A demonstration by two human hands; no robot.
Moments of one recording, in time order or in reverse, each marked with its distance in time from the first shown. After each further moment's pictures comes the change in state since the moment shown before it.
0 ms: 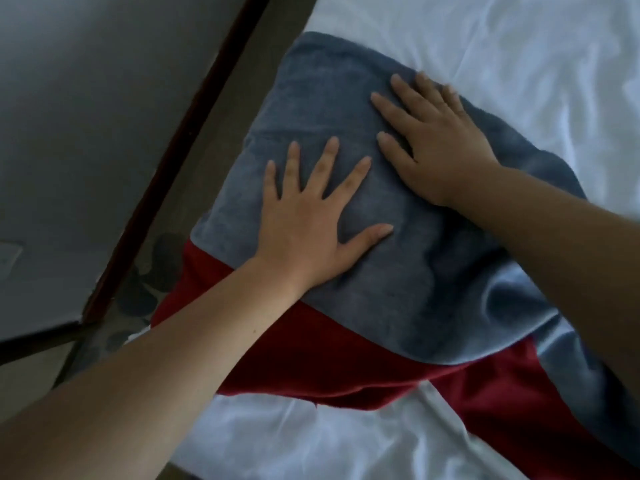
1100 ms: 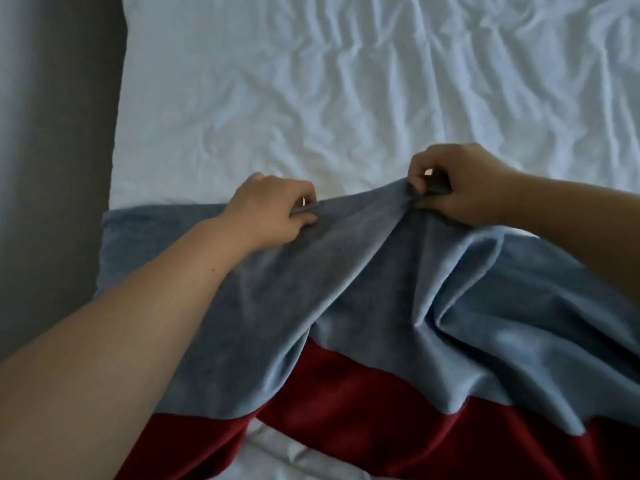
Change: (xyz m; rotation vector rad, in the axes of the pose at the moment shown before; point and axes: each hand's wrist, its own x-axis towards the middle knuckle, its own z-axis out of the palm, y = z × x) left_hand 0.156 0.254 -0.052 0.153 -0.284 0.543; right_hand -0.258 0.247 -0.092 0.528 0.071 0.437
